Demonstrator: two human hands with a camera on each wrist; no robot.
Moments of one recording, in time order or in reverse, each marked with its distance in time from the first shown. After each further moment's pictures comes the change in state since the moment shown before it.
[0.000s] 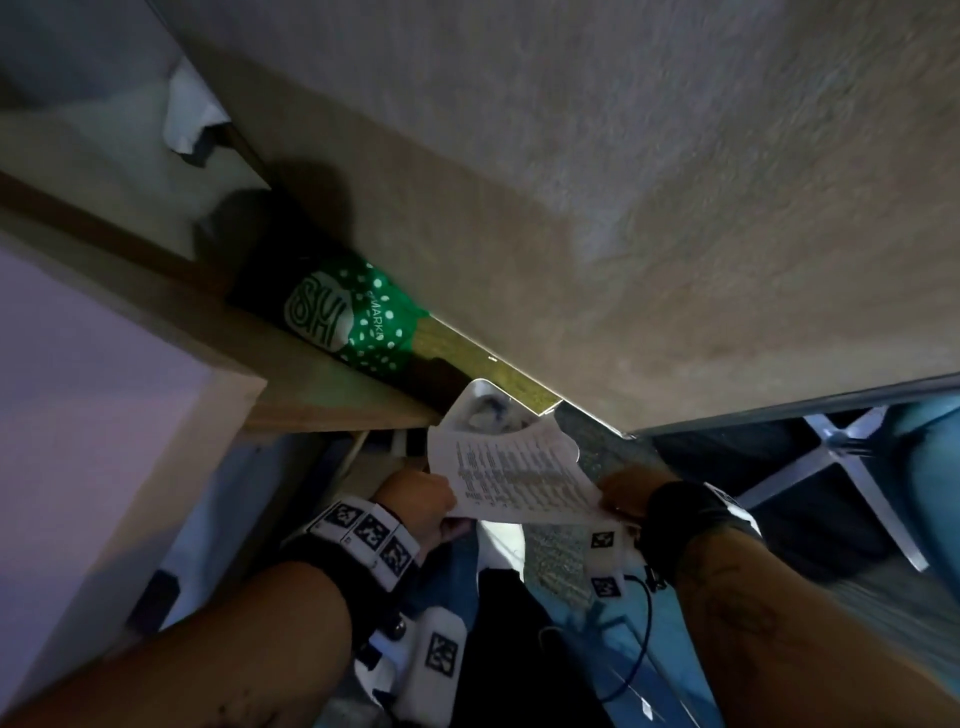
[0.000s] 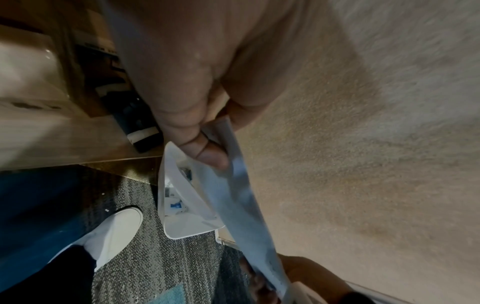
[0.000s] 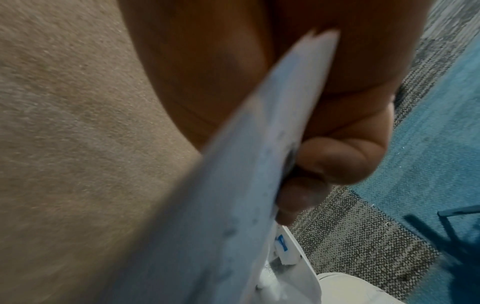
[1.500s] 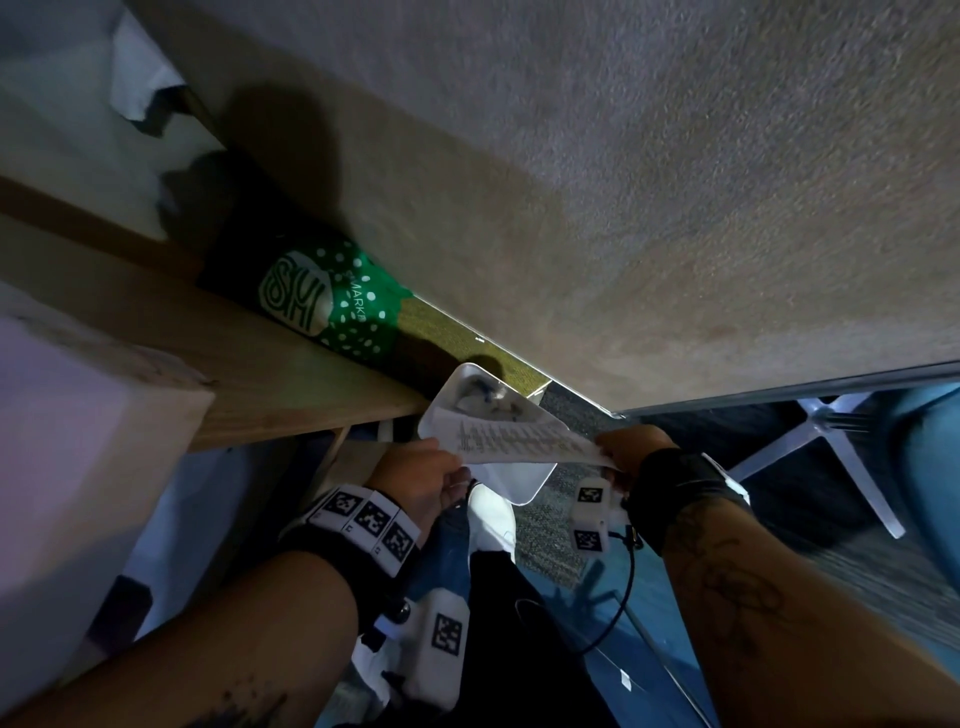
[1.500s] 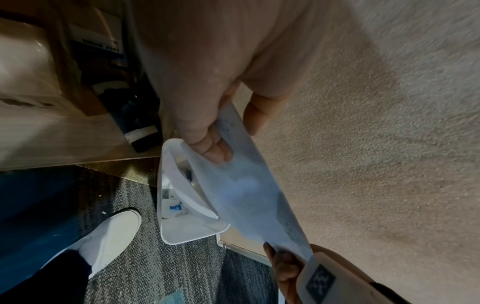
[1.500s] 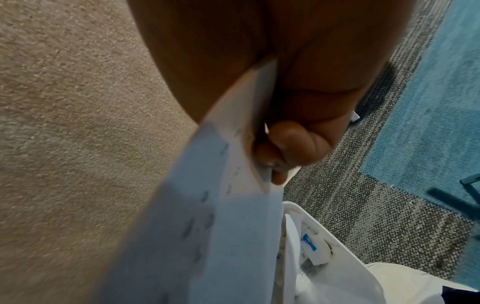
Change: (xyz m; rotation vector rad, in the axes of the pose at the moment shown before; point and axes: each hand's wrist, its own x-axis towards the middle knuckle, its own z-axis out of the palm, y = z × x) left_hand 0.009 0.010 0.016 -0.317 -0.034 0.082; right_hand 0.020 -0.007 -0.010 0.914 0.158 0.211
